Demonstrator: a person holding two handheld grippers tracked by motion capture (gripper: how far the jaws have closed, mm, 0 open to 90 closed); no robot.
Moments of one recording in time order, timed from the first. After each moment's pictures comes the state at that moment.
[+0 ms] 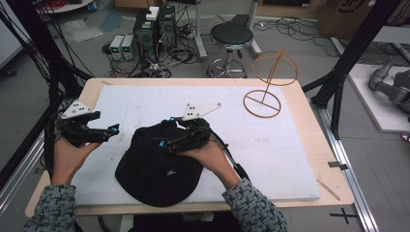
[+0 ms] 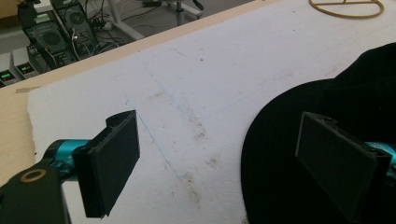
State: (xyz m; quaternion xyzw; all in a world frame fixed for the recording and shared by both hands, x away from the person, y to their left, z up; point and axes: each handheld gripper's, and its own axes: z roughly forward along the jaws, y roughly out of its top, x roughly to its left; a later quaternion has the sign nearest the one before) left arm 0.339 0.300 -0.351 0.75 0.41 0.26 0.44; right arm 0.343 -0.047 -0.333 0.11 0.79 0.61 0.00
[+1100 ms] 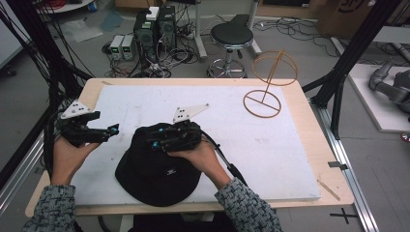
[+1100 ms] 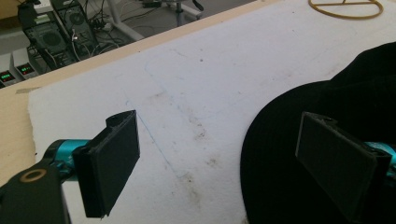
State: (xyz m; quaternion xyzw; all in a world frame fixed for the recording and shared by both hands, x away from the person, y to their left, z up) left arm 0.339 0.301 -0.351 0.75 0.41 0.26 0.44; right arm 0.348 -0.028 -0.348 0.12 0.80 0.59 -0.05
